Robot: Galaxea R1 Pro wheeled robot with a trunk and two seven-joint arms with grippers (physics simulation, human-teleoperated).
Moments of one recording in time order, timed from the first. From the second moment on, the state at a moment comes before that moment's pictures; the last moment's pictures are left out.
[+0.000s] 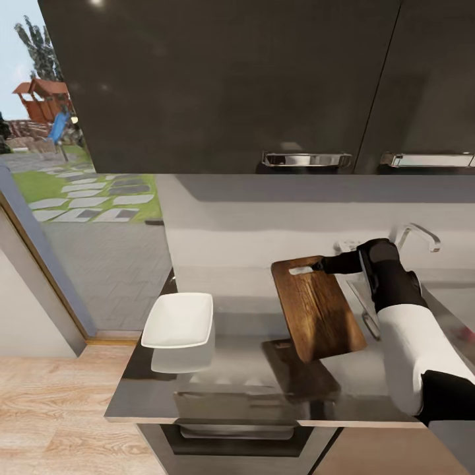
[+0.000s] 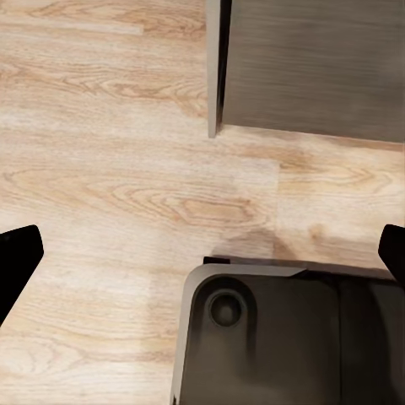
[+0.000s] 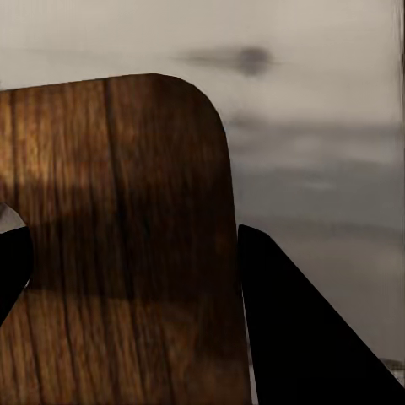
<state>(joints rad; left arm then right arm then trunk) 0.37 0.01 0.06 -0.80 0.07 -0.39 0.00 -1.10 -0.10 -0.20 -0.90 0.45 0.98 0.56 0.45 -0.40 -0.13</state>
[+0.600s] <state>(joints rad) 0.37 0.00 0.06 -0.79 0.07 -0.39 0.00 -1.10 -0.07 -0.23 -0.90 0.45 0.98 0.32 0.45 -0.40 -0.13</state>
